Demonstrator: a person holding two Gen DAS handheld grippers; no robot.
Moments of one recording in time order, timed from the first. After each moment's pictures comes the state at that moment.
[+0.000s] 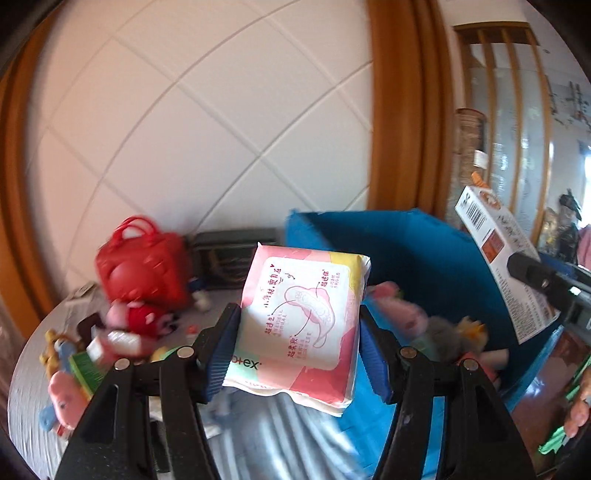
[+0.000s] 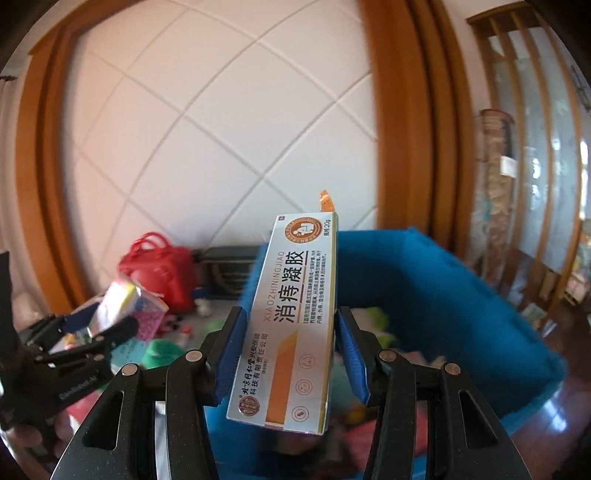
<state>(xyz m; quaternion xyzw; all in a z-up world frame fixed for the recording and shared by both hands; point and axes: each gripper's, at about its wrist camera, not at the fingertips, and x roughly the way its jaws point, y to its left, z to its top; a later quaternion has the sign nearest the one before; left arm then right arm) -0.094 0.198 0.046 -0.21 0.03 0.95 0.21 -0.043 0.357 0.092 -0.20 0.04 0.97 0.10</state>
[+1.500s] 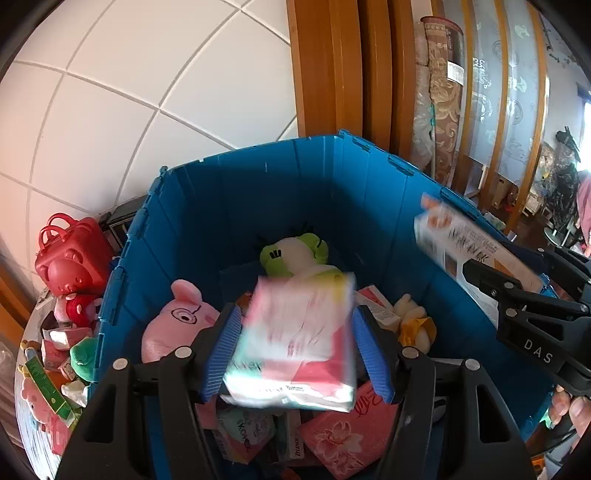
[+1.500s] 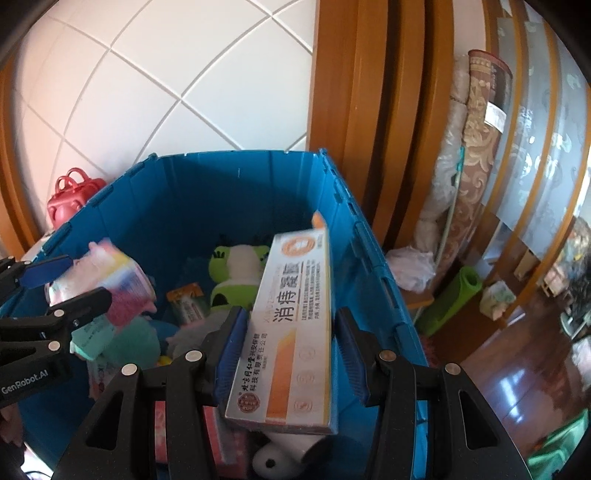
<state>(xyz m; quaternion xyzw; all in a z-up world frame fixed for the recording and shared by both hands) -0.113 0.447 0.015 -0.34 0.12 0.91 0.22 -0.069 0.601 0.027 -0.34 0.01 0.93 0.12</state>
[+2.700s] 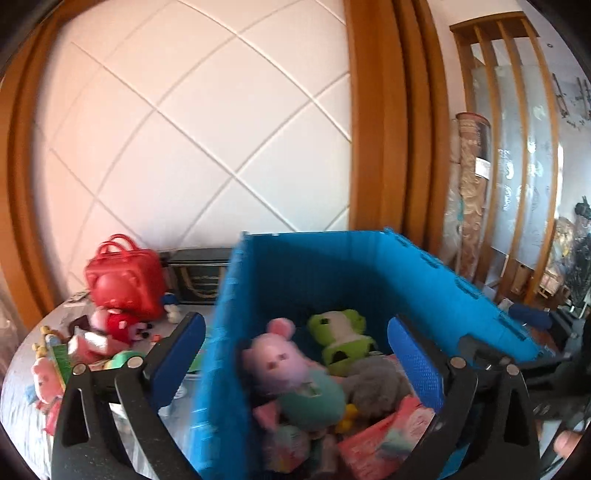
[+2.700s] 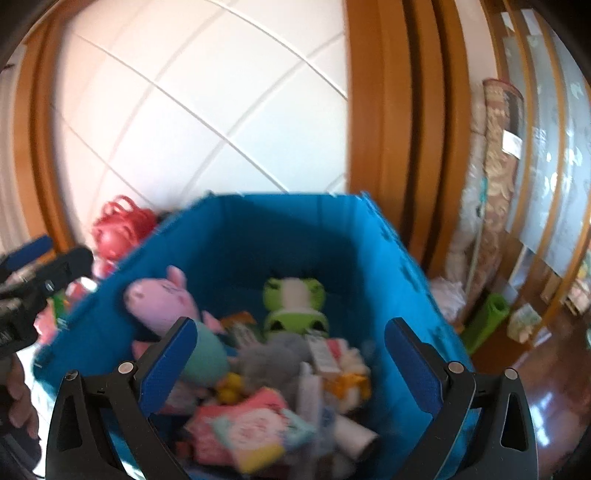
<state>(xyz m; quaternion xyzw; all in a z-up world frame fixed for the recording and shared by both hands) -0.045 0.339 0.064 -0.19 0.03 0.97 0.15 -0.028 0.541 0.060 -0.26 0.02 0.97 0.05</state>
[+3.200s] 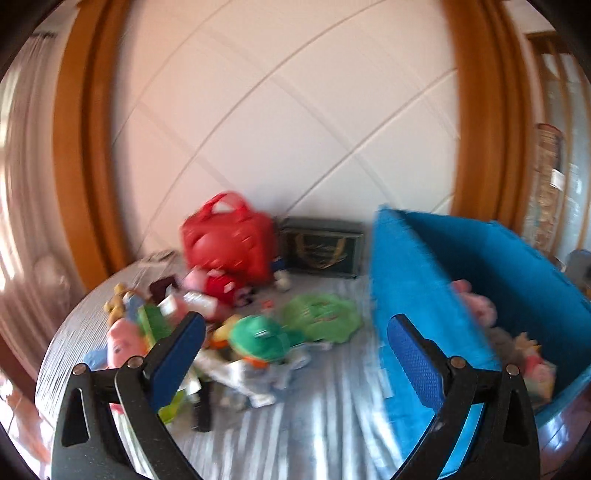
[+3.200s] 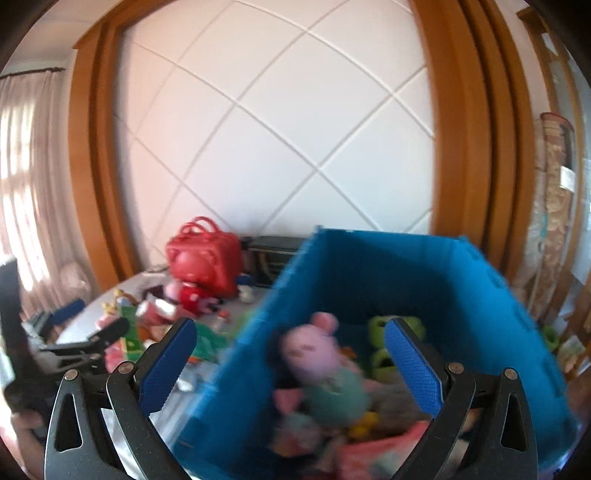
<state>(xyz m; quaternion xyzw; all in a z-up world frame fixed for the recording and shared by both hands) -0.078 0.123 0.021 -0.23 -0.01 0.97 0.02 -0.050 0.378 0.094 -0.21 0.02 0.98 -0.05</state>
